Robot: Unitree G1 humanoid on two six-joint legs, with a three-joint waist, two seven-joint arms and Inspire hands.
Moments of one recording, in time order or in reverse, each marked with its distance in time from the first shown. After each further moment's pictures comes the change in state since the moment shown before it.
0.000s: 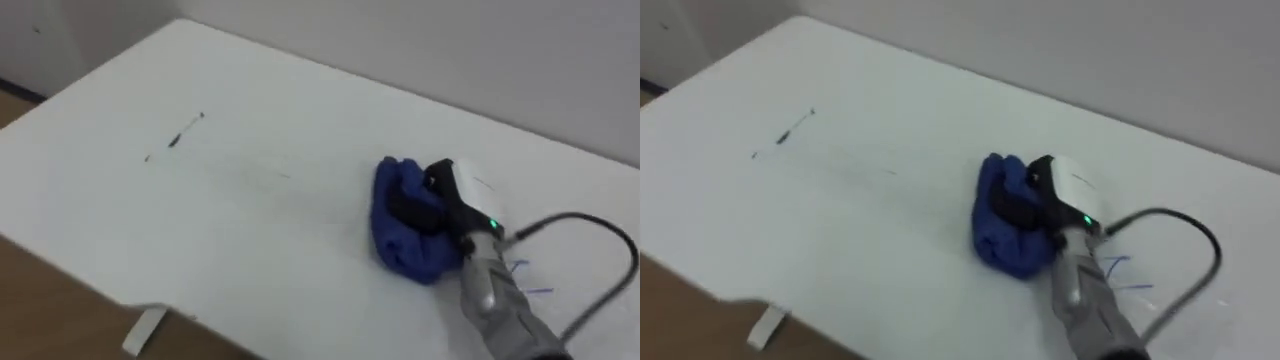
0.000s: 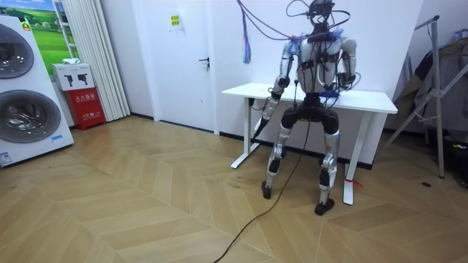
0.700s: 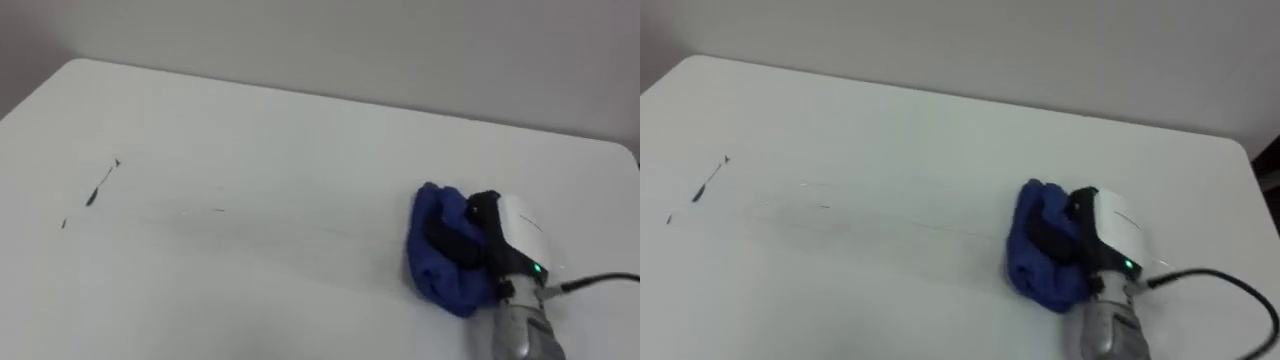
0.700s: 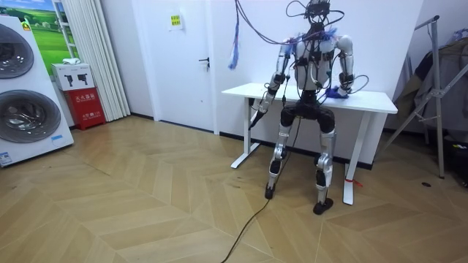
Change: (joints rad) left arm 0.045 0.012 0.089 -0.128 -0.024 0.041 0.064; right arm 0.153 0.005 -0.117 -0.024 0.042 -0.061 -0.163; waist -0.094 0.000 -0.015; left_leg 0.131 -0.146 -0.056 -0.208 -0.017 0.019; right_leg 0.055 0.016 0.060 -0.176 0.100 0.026
